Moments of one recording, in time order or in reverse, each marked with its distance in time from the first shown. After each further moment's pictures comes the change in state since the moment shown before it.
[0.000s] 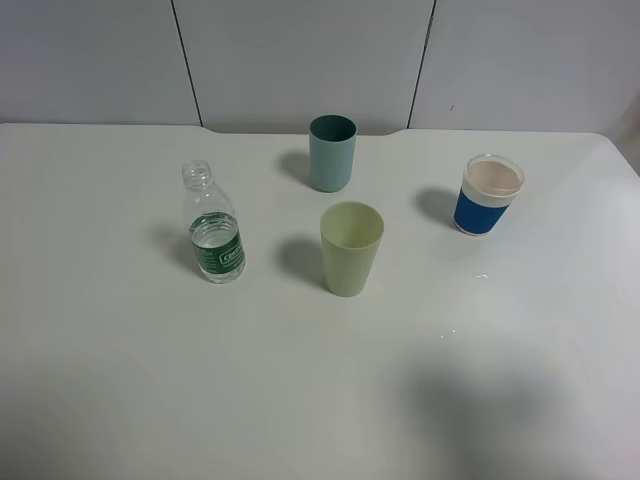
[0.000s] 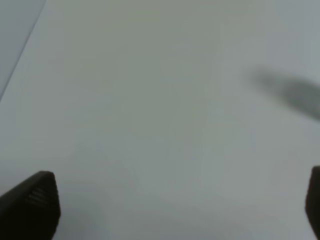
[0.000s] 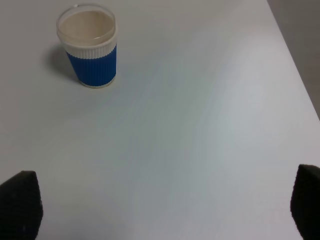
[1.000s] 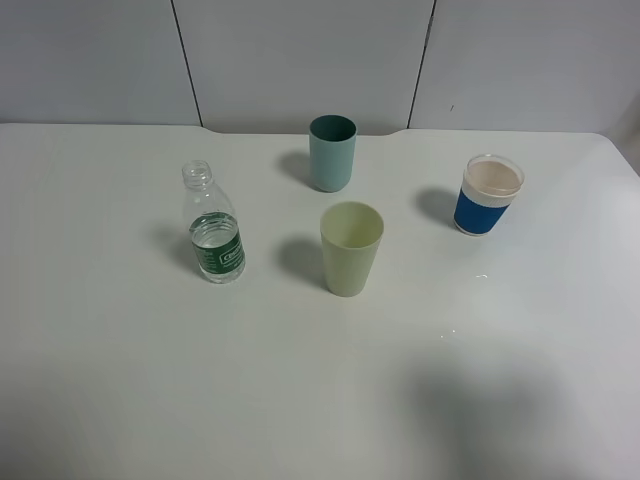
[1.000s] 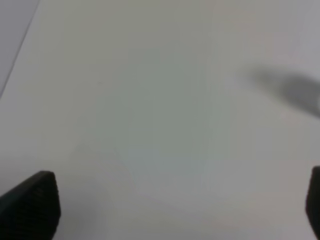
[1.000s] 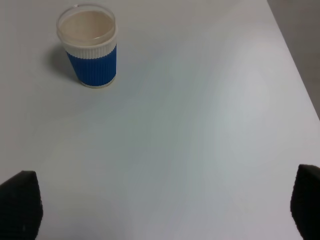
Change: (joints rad) left arm 0.000 0.083 -0.023 -0.011 -0.030 0.028; right arm 0.000 0.000 0.000 0.000 0.000 0.000
